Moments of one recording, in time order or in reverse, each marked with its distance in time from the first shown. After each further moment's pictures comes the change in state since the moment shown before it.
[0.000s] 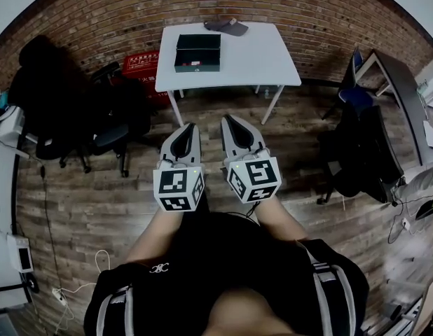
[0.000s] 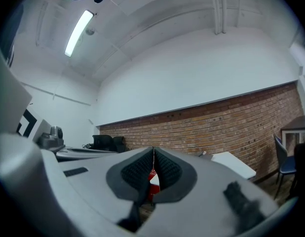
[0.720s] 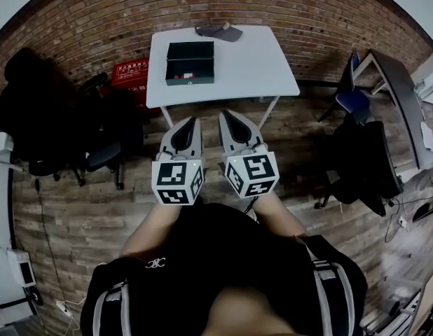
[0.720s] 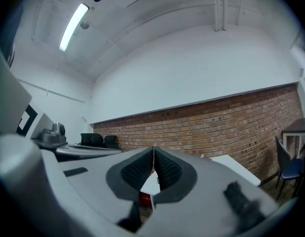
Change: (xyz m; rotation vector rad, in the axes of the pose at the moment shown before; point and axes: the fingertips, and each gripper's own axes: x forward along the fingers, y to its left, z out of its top) left arm 0.115 0.026 0.019 -0.006 0.012 -0.085; right arm 0.096 -0.061 0.006 -0.009 0.008 -0.038
